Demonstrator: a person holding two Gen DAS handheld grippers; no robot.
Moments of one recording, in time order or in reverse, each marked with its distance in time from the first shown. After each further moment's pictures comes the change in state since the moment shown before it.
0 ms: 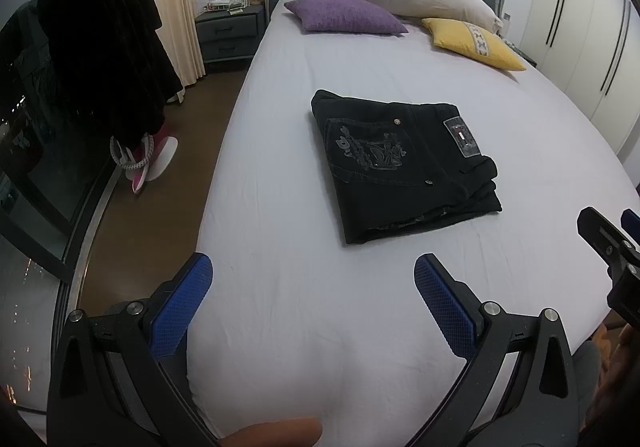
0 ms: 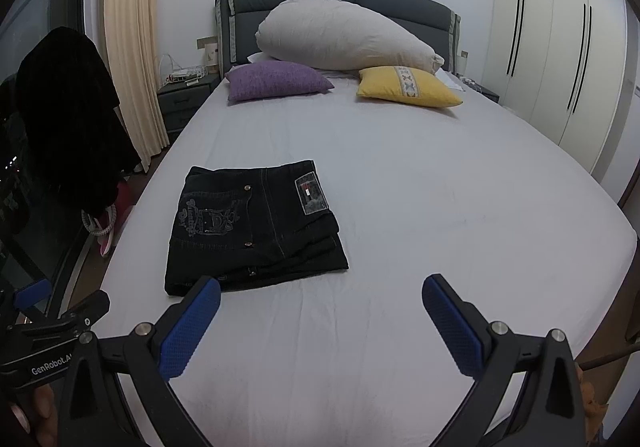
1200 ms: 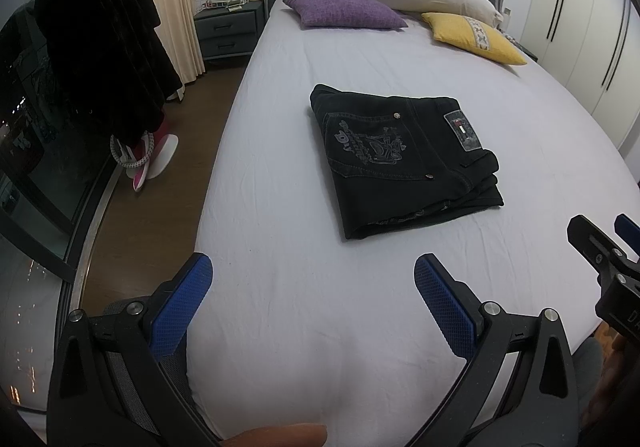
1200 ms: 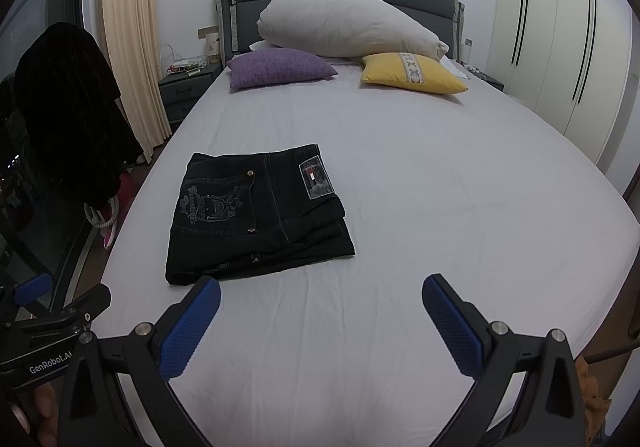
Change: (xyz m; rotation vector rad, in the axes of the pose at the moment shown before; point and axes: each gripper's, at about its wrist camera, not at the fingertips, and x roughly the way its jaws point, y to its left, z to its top) left arm 0.003 0.002 -0.004 0.010 0.011 0.002; right arm 0.008 0.000 -0.011 0.004 0.040 0.016
